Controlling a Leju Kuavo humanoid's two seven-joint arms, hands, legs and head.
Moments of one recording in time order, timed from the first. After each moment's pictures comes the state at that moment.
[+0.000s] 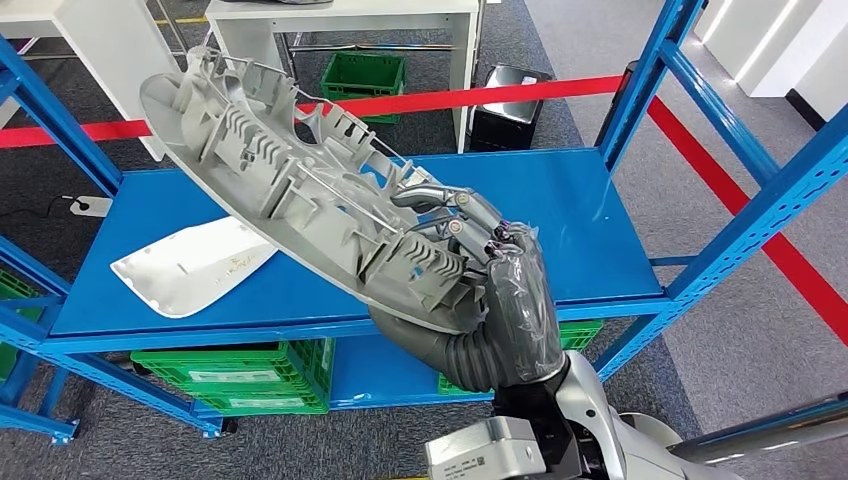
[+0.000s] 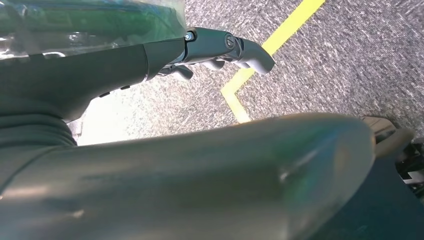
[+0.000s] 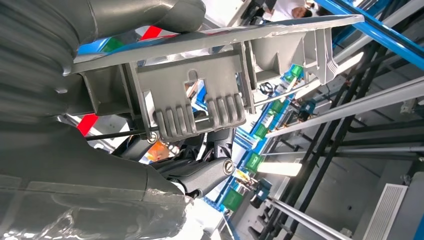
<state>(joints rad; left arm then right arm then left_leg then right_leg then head) -0.10 0.00 -1.11 -0.23 0.59 0.29 0.04 -0.44 -0.19 1.01 -2.07 0.72 -0.50 0.17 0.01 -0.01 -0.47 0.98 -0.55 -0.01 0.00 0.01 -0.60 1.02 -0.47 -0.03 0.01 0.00</state>
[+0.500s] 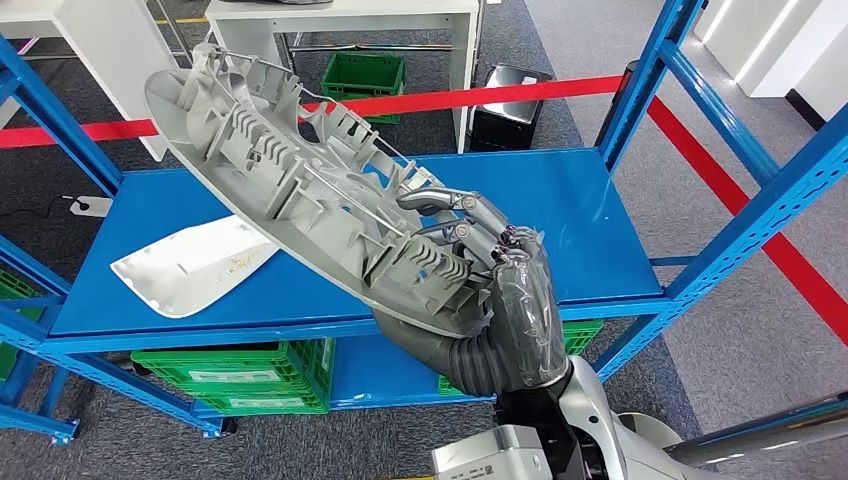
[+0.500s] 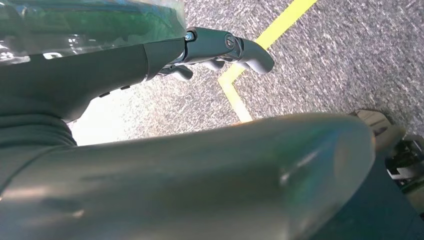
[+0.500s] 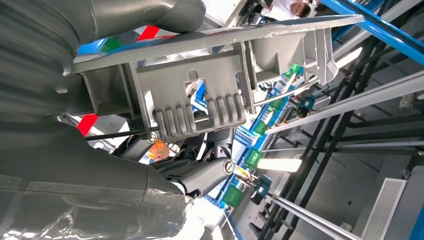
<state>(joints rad) -0.10 0.00 -1.08 -0.23 0.63 0.27 0.02 -0.43 -0.20 1.01 -2.07 0.74 -0.52 0.17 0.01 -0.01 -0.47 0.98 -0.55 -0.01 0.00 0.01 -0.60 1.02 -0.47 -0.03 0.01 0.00</state>
